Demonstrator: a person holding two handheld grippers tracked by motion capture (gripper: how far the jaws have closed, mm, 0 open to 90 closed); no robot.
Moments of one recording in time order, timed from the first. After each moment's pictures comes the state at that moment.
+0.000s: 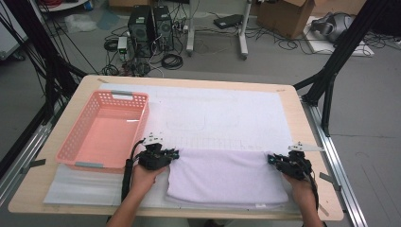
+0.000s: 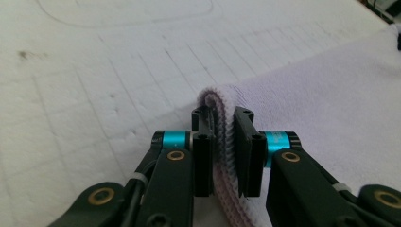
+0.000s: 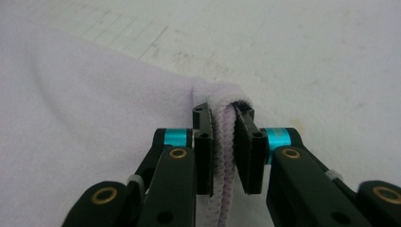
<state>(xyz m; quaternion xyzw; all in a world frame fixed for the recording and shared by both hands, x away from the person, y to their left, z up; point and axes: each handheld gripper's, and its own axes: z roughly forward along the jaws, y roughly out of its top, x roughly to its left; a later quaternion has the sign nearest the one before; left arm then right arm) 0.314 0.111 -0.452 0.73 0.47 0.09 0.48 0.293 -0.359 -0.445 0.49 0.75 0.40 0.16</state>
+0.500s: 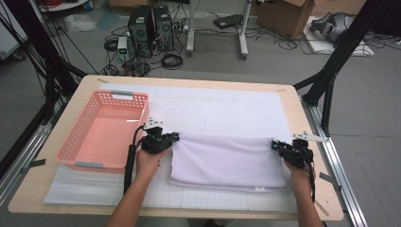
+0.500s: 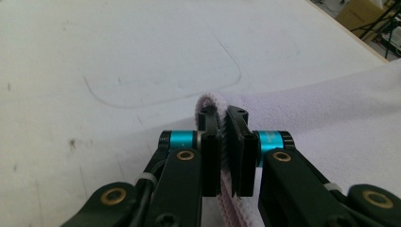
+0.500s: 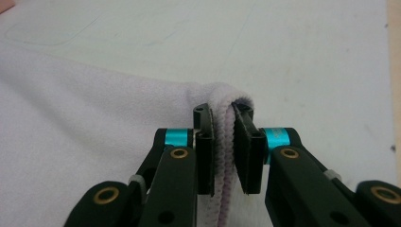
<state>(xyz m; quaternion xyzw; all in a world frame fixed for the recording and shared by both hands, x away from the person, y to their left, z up) 0.357 0.104 -0.432 0.71 0.49 0.13 0.49 0.323 -0.366 -0.435 0.52 0.71 0.43 0.20</state>
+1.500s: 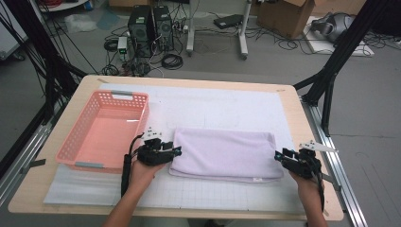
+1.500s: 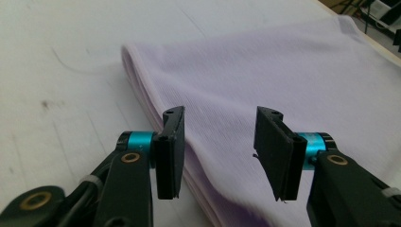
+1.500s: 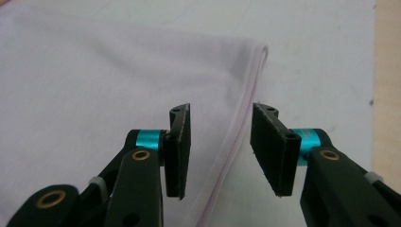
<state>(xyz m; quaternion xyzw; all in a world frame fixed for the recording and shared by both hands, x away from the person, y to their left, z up) 0.309 0.110 -0.434 0.75 0.44 0.09 0.48 0.281 -0.373 -0.429 0.52 0.72 0.41 0.19</state>
